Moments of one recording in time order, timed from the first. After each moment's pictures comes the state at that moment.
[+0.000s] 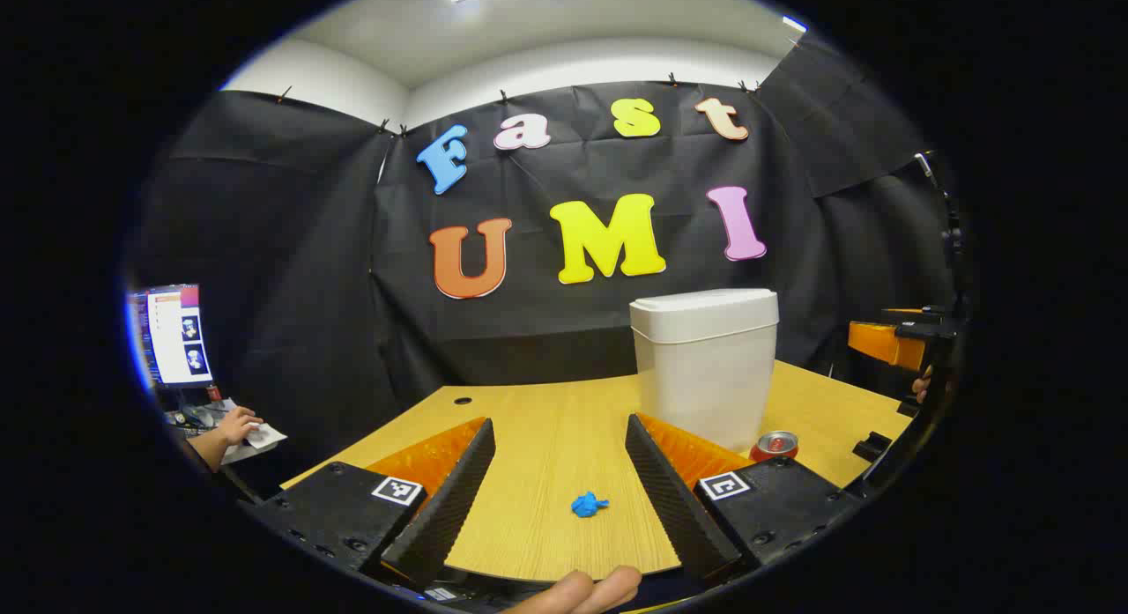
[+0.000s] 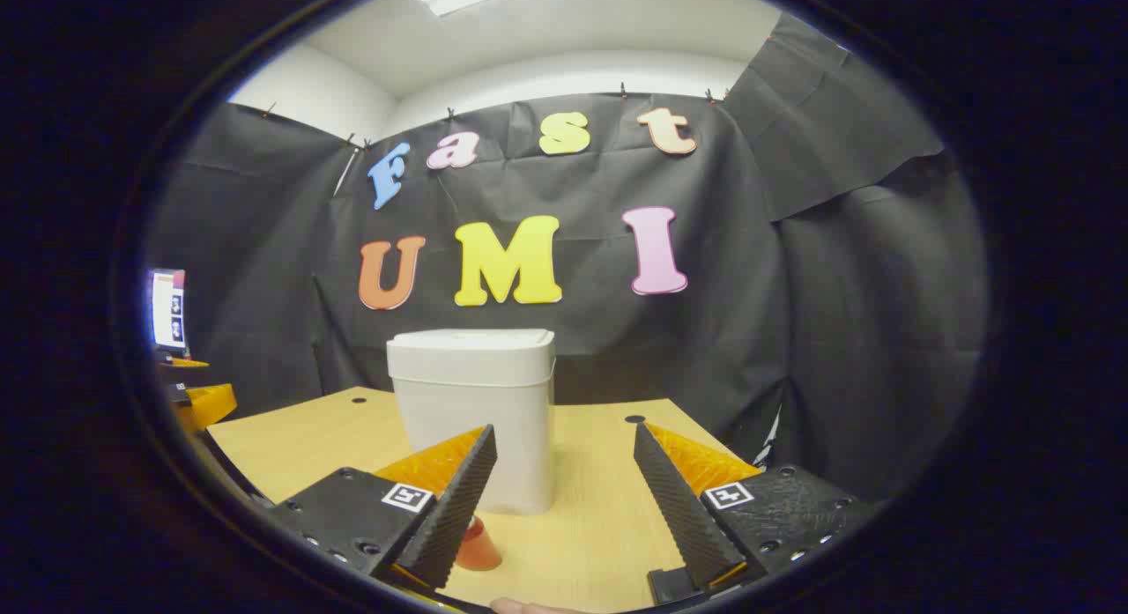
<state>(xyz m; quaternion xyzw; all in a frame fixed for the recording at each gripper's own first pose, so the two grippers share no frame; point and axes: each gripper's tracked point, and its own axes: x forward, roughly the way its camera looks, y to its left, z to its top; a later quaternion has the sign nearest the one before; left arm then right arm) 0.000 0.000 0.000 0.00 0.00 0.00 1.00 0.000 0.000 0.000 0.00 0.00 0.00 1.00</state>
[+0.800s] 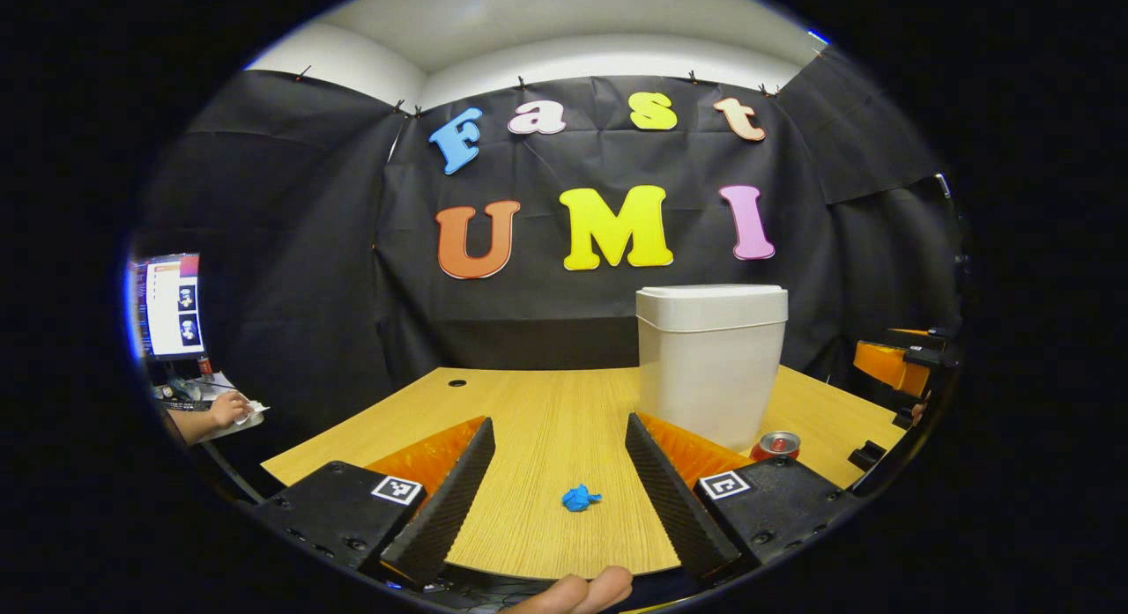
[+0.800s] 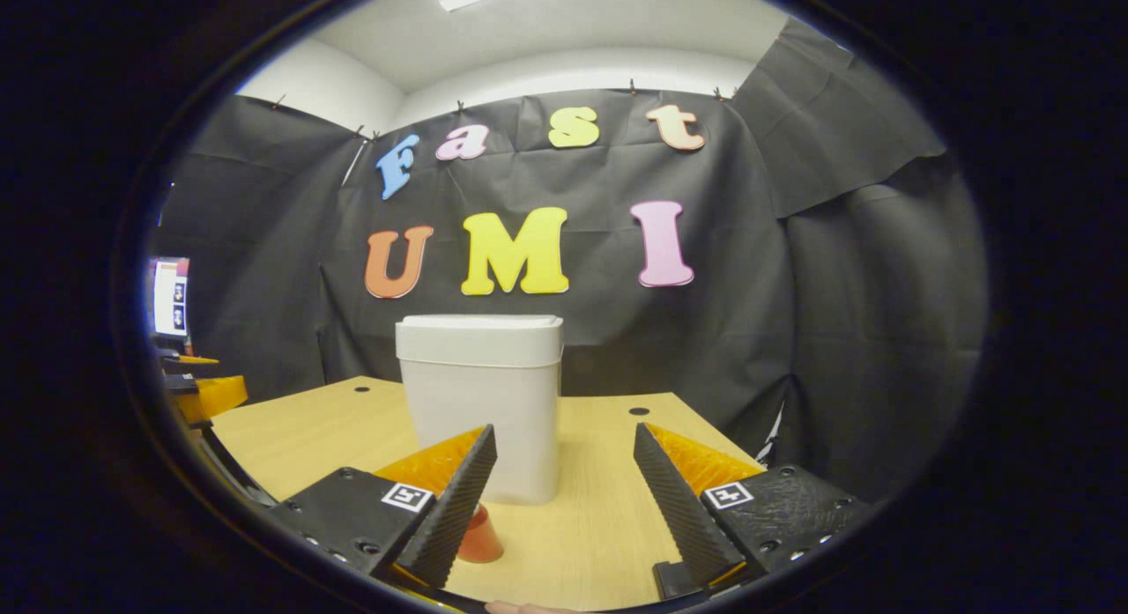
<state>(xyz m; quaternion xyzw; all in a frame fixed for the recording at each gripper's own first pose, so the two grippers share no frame) 0.003 0.014 -0.012 -0.03 0.01 0.02 1.00 -0.003 0.005 -0.008 0.00 0.00 0.02 1.00</state>
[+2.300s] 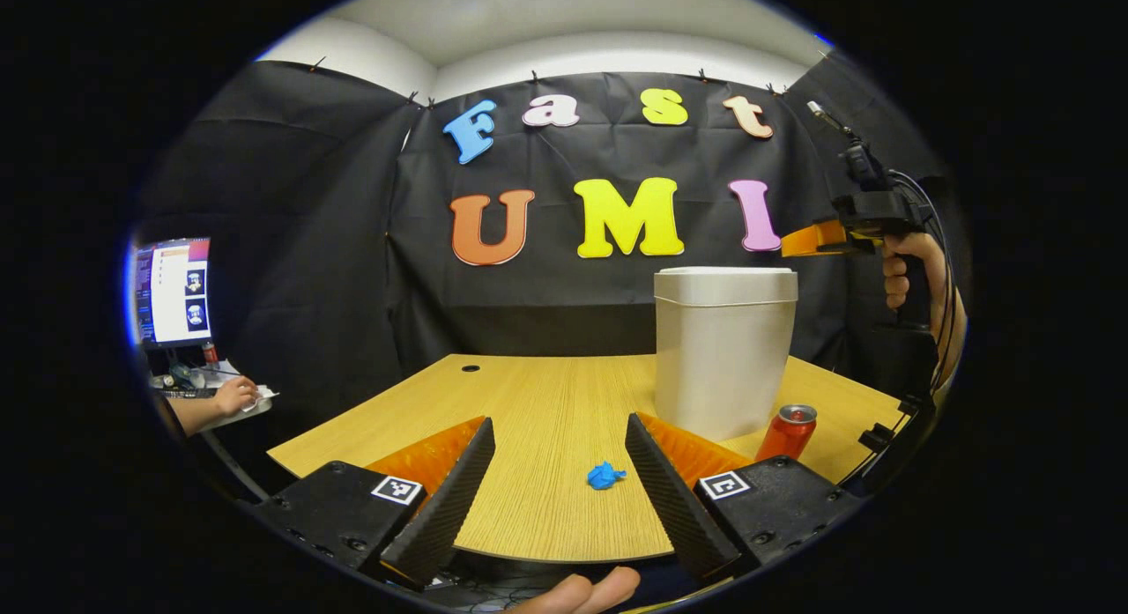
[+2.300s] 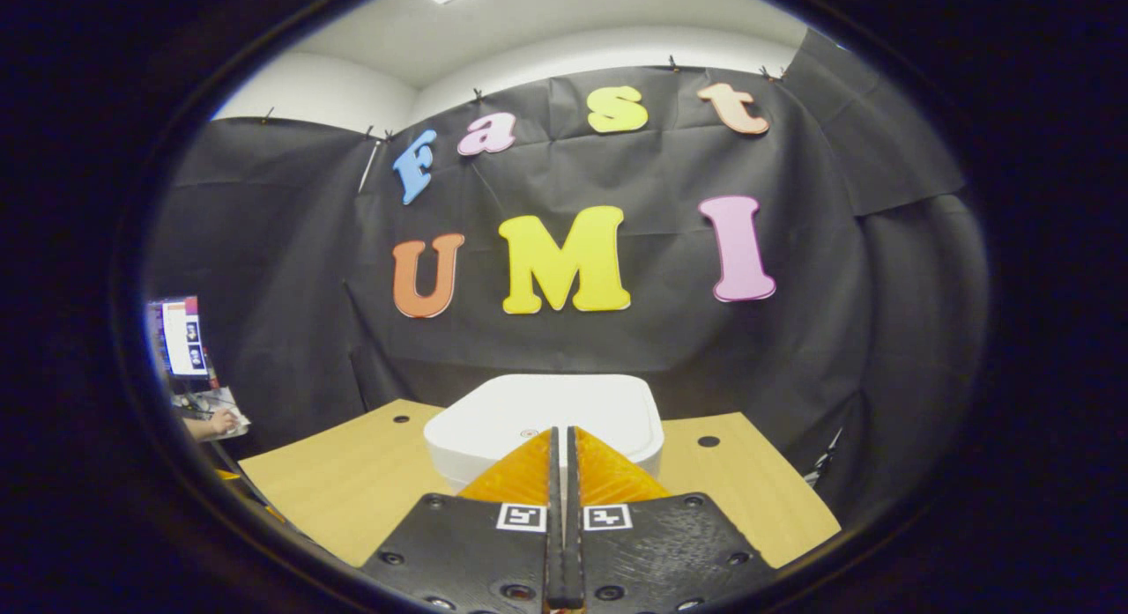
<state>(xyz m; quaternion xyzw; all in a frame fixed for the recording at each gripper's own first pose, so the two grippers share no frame) -0.021 0.040 -0.046 -0.04 0.02 0.02 1.00 0.121 0.100 0.093 0.02 0.04 0.09 0.99</state>
